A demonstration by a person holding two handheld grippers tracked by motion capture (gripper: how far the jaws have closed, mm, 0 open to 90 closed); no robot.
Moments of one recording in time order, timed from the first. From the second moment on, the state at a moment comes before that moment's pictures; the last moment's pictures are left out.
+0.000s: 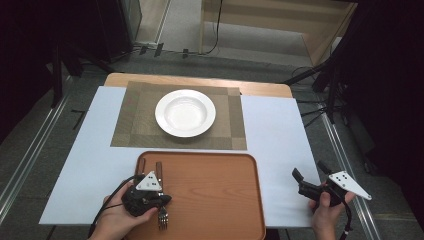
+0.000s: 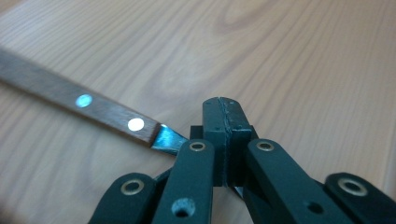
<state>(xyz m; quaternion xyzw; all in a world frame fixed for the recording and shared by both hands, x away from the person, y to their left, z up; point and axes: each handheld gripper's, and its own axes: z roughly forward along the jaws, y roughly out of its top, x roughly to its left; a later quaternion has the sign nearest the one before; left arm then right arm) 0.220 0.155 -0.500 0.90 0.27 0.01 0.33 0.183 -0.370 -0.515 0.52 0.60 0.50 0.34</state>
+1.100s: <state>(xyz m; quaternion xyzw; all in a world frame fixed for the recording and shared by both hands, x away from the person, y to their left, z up) 0.263 0.178 -0.501 0.87 0.35 0.04 0.36 0.184 -0.370 -0.515 0.52 0.60 0.50 0.34</state>
